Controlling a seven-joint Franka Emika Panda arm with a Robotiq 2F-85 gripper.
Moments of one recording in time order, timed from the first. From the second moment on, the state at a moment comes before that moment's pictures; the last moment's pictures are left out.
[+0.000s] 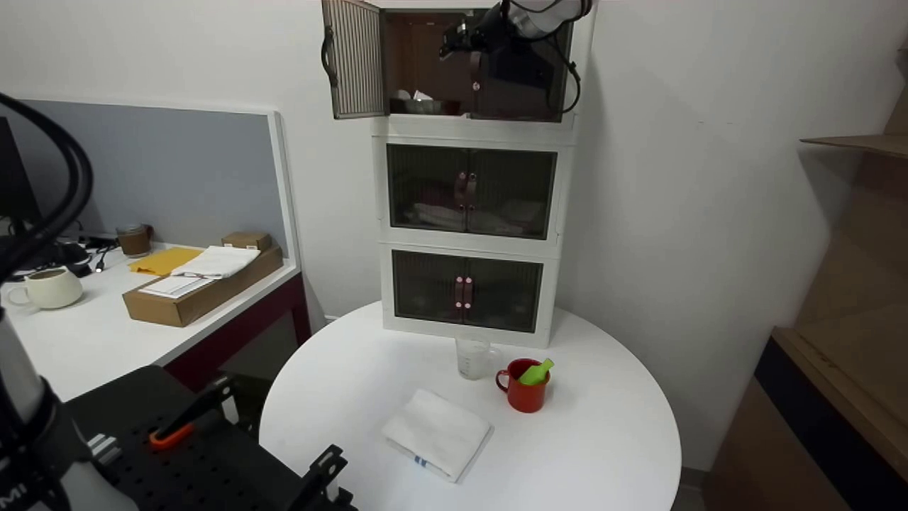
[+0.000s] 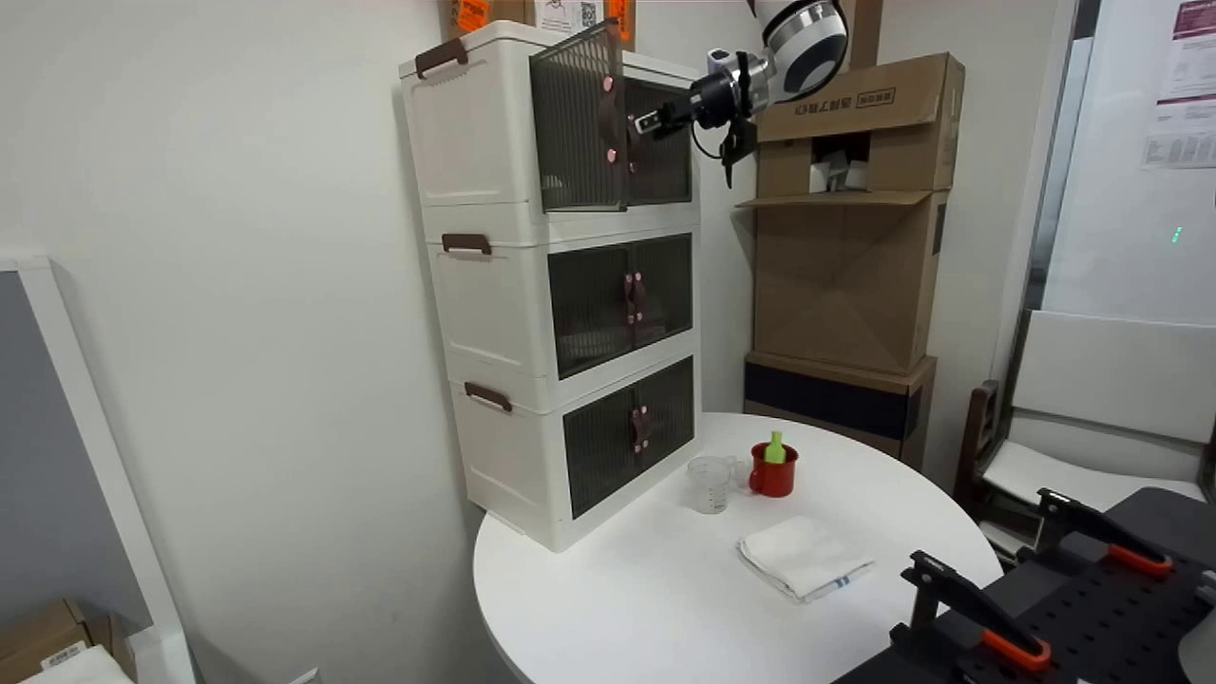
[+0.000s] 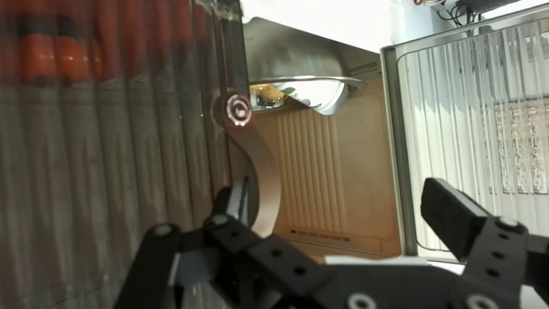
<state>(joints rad) -0.16 0.44 -0.06 -1.45 1.28 1.81 -1.71</state>
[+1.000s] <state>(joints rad) -0.17 0.46 -0.05 -1.42 1.27 1.85 -1.71</state>
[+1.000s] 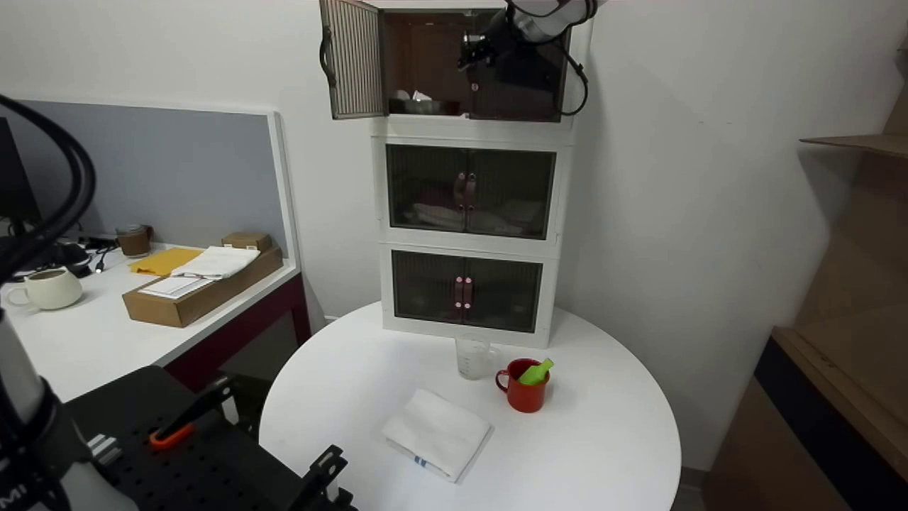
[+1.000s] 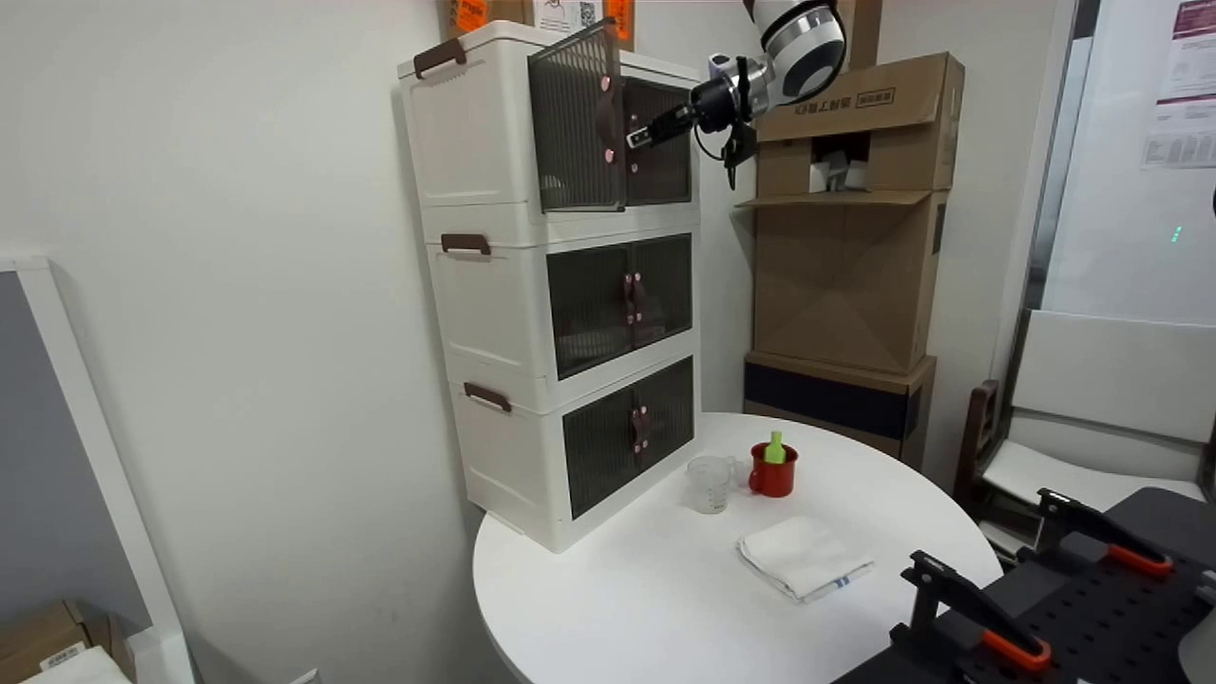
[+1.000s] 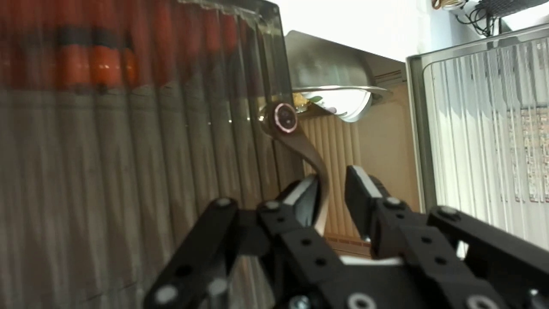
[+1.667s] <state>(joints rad) -0.19 0.45 -0.05 -1.45 1.28 1.82 -1.72</state>
